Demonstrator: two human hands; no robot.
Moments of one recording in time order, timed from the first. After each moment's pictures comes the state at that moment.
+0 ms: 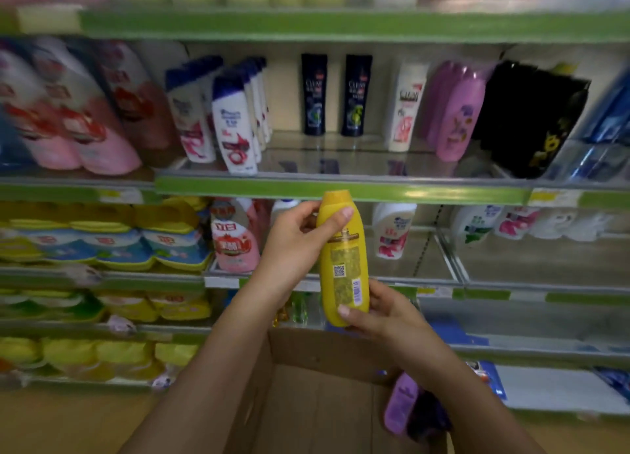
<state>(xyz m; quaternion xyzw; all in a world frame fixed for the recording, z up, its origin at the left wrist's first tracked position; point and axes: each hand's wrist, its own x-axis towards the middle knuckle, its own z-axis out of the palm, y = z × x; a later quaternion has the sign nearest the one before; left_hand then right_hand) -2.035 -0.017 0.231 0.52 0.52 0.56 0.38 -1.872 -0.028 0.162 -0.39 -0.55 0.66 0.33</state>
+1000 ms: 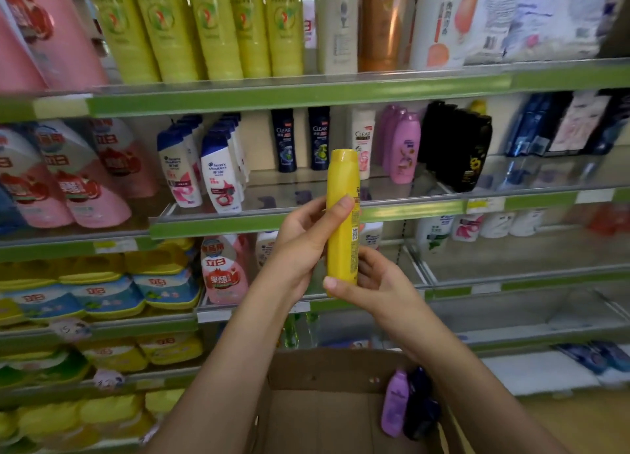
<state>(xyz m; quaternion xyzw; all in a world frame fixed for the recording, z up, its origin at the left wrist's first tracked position) -2.006 -0.046 0.299 0.48 0.40 0.57 0.54 -1.873 -0.068 0.253 -0.36 -0.58 0.59 0.43</state>
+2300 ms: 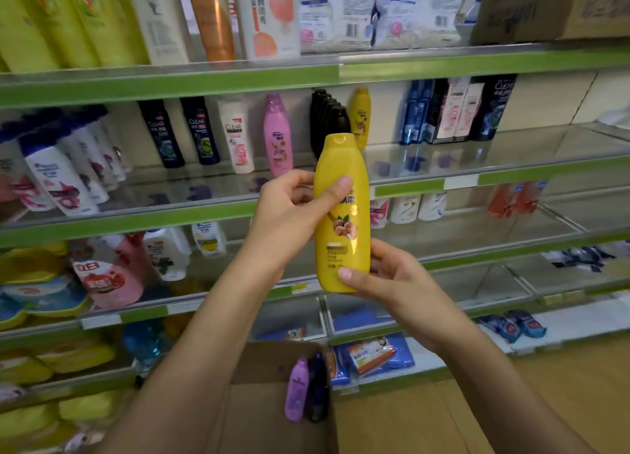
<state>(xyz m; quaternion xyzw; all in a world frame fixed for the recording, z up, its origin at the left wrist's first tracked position) -1.752 -0.034 0.331 0.56 0.47 0.55 0.41 -1.596 -0.062 0.269 -0.35 -0.57 0.60 0.43</state>
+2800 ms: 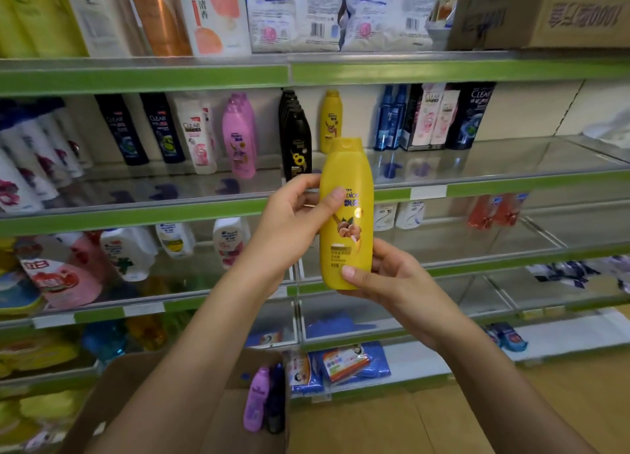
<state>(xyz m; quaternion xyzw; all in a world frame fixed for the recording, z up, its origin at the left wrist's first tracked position) -1.662 -0.002 0.318 0.58 0.44 0.53 0.44 -1.497 -0.020 0.263 -0.35 -0.57 0.61 0.42</state>
